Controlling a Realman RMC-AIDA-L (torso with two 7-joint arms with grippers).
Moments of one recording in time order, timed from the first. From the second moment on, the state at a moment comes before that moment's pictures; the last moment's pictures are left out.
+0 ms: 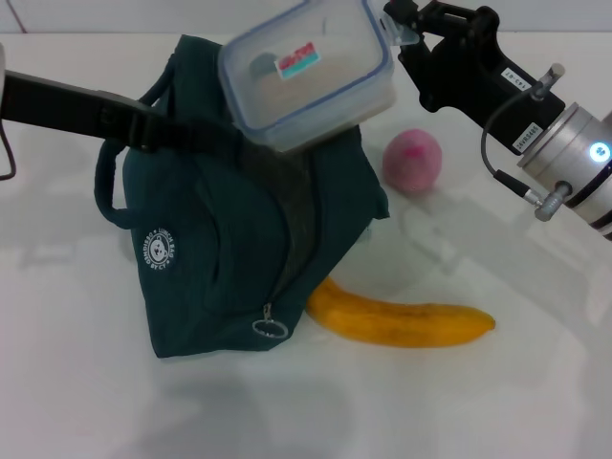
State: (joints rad) left arm -0.58 -2.04 0.81 1.31 2.16 1.80 -2.36; right arm 0.83 2.03 -0.28 0.23 -1.58 -1.45 1.95
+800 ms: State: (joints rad) left arm -0.59 -2.04 0.78 1.26 2.12 1.80 -2.29; right arm 0.91 2.03 -0.28 0.23 -1.66 -1.41 1.93
